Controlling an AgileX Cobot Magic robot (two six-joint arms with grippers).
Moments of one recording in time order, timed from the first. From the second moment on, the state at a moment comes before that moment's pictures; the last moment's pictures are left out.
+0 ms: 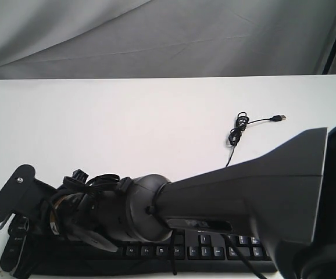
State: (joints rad) left arm -0.18 0.00 0.00 0.04 0.26 -0.02; right arm 1.10 2.24 -1.43 -0.14 0.01 -0.05
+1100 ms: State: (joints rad) left arm -0.18 0.00 0.00 0.04 0.26 -0.02; right arm 0.95 1.96 -1.00 -0.08 -0.06 -0.07
